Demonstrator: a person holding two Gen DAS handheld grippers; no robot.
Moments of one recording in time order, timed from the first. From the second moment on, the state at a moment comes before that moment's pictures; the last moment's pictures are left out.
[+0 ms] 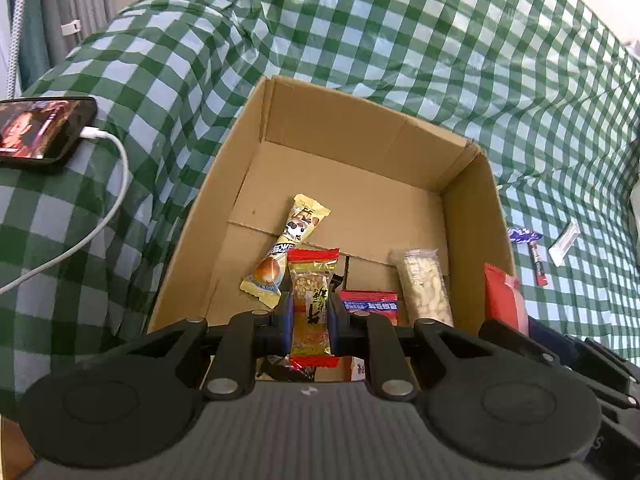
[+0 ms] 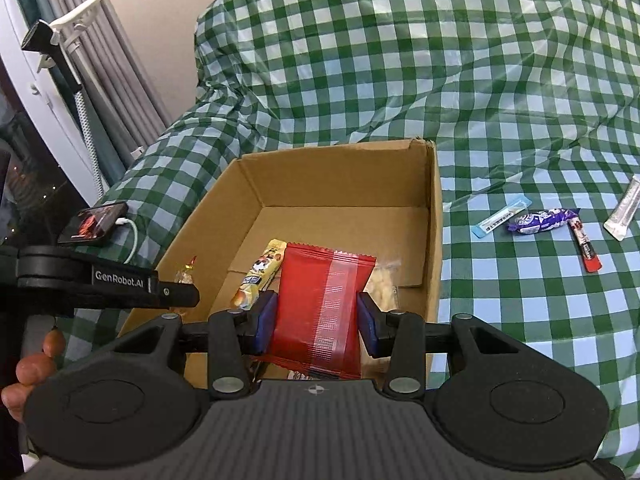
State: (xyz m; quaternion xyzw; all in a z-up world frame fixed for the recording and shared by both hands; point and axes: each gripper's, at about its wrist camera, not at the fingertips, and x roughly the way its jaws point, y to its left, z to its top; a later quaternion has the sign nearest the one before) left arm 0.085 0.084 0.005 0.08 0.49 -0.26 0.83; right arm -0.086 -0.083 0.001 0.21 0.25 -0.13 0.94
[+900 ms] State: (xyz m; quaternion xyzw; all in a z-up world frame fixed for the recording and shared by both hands) left arm 0.019 0.132 0.029 0.15 0.48 -0.23 0.83; right arm -0.131 -0.040 0.015 0.24 0.26 -0.14 0.93
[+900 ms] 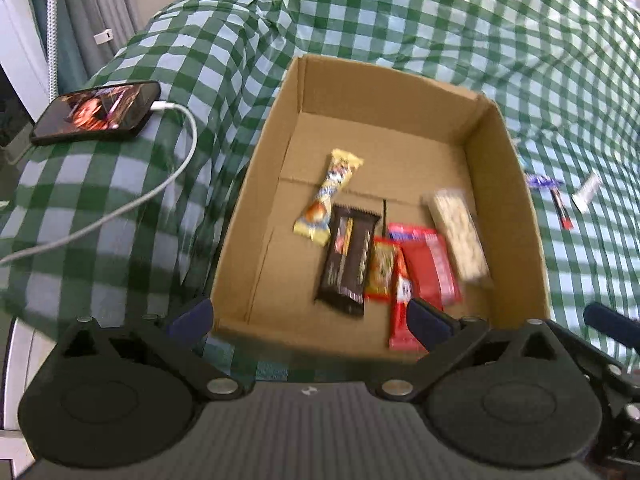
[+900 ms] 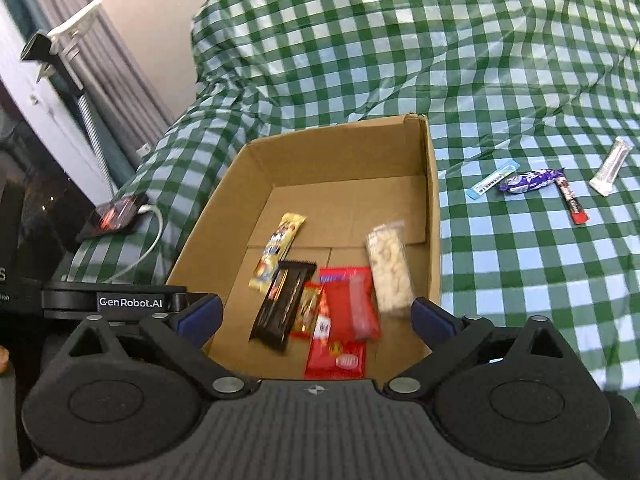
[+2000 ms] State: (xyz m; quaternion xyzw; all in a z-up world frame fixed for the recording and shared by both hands) left arm -0.094 0.187 0.072 0.19 0.41 -0.25 0.86; right arm -0.233 0.046 0.035 0.19 0.19 -0.15 0.95
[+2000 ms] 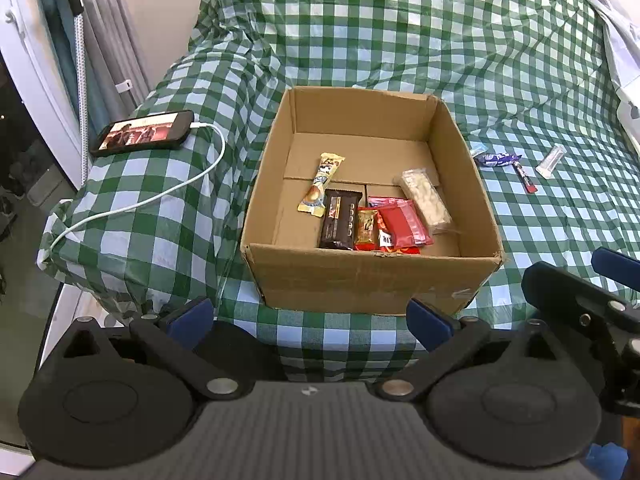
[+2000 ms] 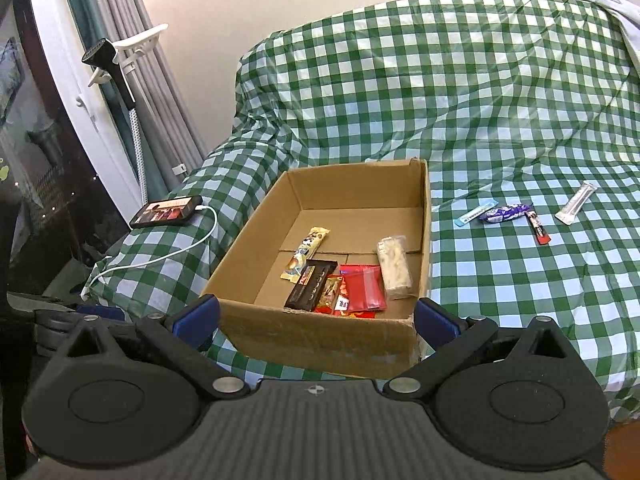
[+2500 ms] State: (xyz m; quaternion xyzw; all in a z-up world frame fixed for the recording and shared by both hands) left arm -0.094 0.170 0.076 0.20 0.41 -0.26 0.85; right arm -0.239 0.030 0.033 0.20 0.18 -0.15 0.95
